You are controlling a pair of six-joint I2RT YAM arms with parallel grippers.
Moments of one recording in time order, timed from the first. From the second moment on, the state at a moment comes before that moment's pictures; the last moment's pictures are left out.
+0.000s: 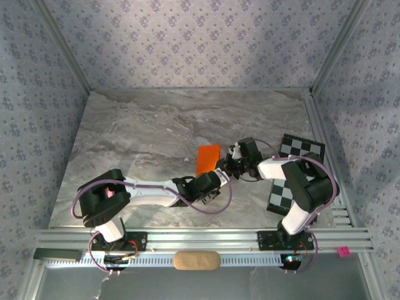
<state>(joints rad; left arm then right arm) -1.20 1.66 0.84 -0.06 -0.34 -0.02 0.44 1.67 0.64 0.22 -0.67 0.98</state>
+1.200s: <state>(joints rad) -1.15 1.63 0.83 -0.05 -0.27 -0.05 0.43 1.67 0.64 0.19 -0.67 0.96</state>
